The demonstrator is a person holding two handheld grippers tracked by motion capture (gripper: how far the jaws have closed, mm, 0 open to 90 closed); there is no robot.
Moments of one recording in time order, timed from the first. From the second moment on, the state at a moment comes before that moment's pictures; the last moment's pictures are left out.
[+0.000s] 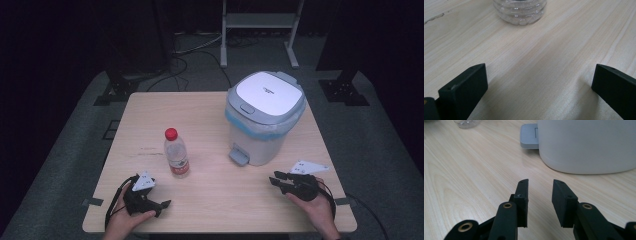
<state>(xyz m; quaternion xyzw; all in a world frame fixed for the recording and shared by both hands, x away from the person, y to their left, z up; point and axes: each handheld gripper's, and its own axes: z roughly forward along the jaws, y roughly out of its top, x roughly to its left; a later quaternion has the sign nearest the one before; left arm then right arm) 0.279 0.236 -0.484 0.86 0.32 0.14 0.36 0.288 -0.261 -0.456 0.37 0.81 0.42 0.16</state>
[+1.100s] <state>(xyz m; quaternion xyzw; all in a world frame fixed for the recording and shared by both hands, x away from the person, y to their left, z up) 0.279 0.236 -0.484 0.86 0.32 0.14 0.36 0.304 -0.236 -0.450 0.35 0.82 0.43 0.14</state>
